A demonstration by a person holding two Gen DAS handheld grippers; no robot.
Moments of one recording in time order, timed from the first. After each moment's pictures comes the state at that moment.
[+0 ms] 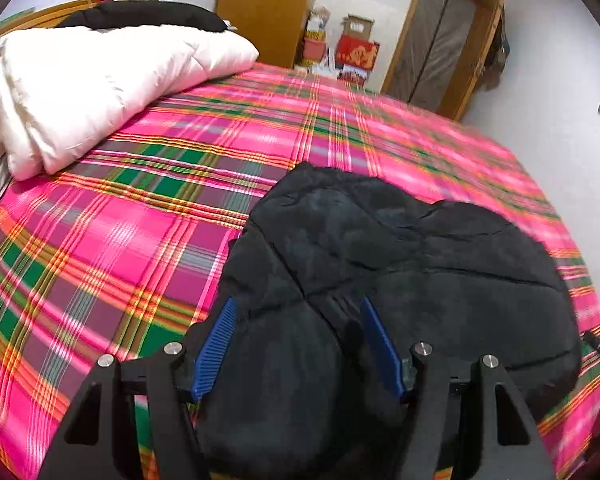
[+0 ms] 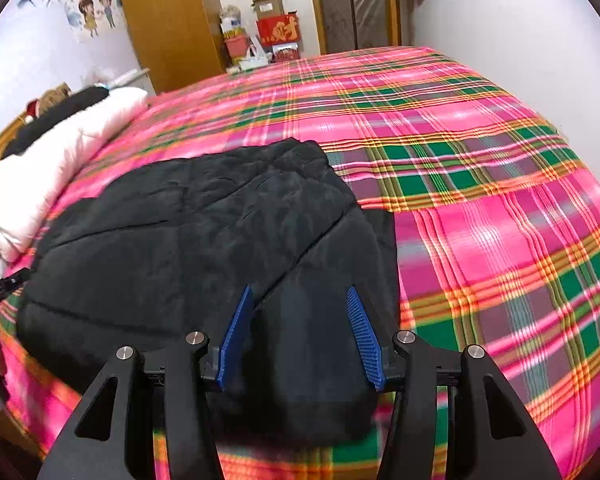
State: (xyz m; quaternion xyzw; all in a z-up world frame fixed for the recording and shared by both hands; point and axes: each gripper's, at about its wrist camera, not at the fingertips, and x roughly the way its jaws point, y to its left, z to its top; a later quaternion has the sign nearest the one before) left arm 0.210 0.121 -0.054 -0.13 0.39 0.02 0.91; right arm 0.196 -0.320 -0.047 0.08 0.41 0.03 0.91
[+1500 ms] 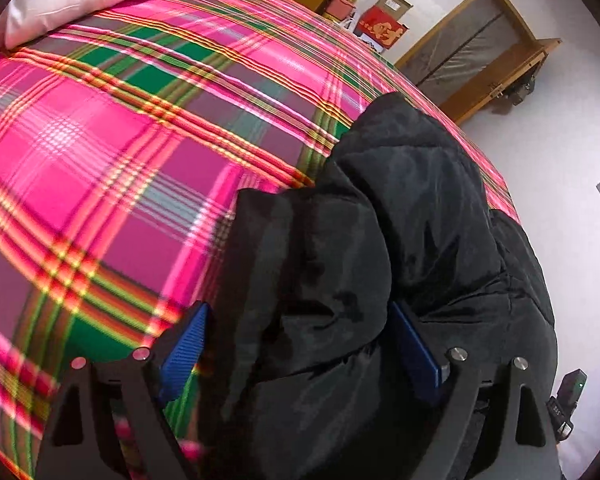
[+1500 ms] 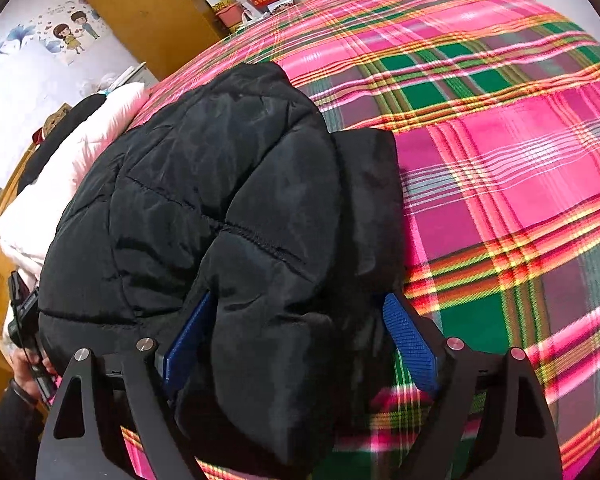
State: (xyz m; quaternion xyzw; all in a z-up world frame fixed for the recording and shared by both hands) left arm 0.282 0.171 -0.142 -0.29 0.46 -0.05 0.84; right arm 0.257 -0.367 -0.122 0.19 0.49 0.09 0.85
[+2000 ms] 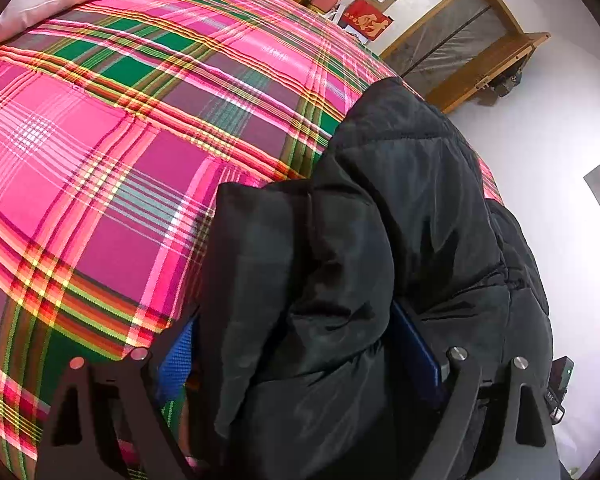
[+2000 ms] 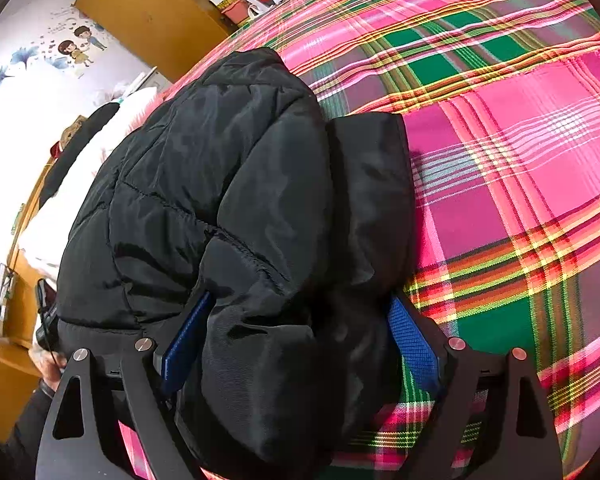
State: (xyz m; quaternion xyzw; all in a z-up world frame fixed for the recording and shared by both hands) left arm 0.289 0.176 -0.147 -0.29 0.47 -0.08 0.83; right arm 0.263 -0.379 -0.136 0.23 0.50 0.13 0.83
